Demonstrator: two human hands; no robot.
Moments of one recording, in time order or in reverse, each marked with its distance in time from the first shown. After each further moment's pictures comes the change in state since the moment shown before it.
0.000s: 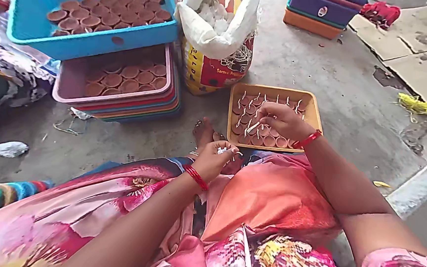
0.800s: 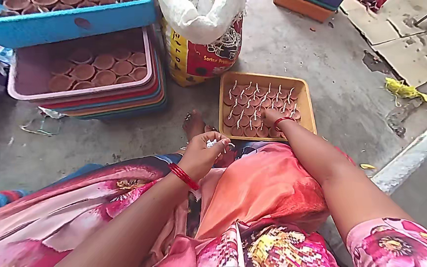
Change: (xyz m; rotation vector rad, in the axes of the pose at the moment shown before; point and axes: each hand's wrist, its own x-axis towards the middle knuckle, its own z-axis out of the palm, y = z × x) left_hand -0.006 0.003 0.003 -0.015 0.067 0.092; right_hand -0.037 0.165 0.027 -0.521 -0.471 0.947
